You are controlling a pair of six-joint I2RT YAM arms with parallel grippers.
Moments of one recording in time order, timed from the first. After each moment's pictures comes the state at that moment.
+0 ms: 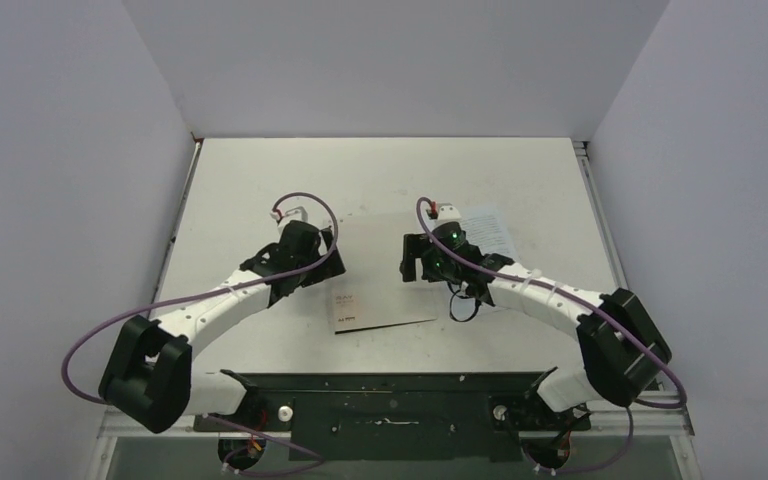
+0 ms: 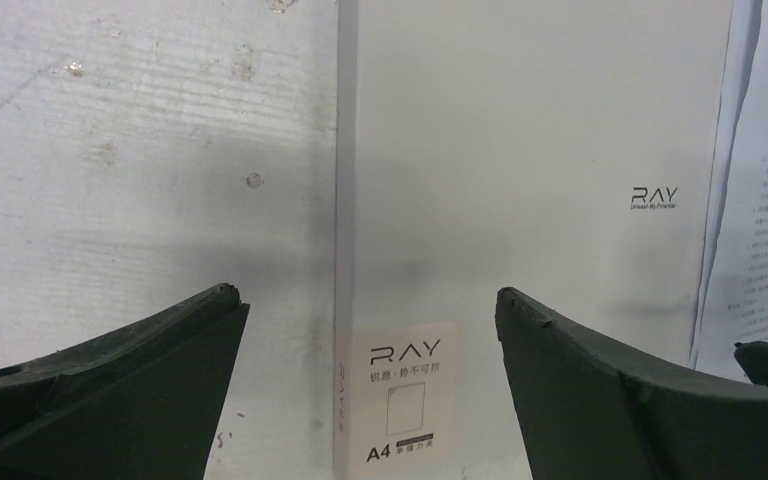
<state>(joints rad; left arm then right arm) -0.52 1.28 0.75 -0.32 -0.22 -0.75 0.69 1.40 0.82 -0.13 0.14 0.47</state>
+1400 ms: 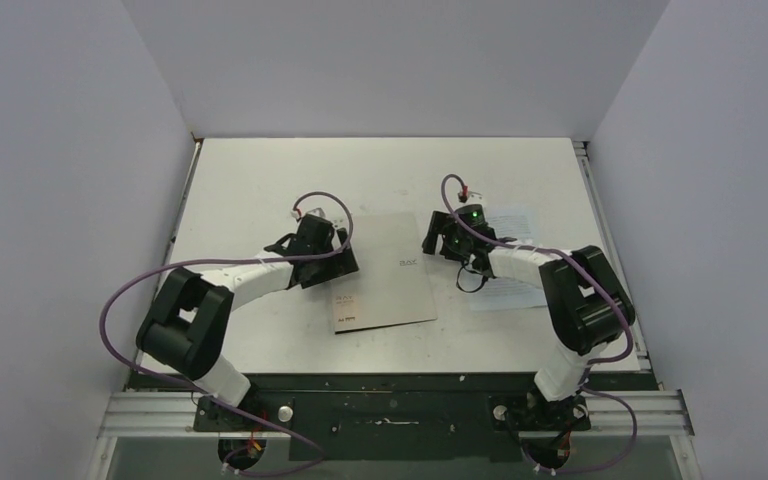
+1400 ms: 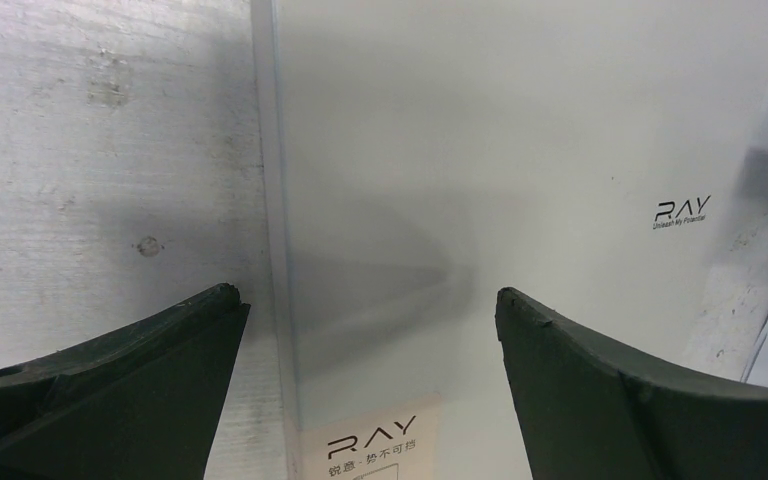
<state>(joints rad) -0.49 1.58 0.83 -0.18 -0.07 -0.75 0.42 1.73 0.87 0.11 0.03 0.52</state>
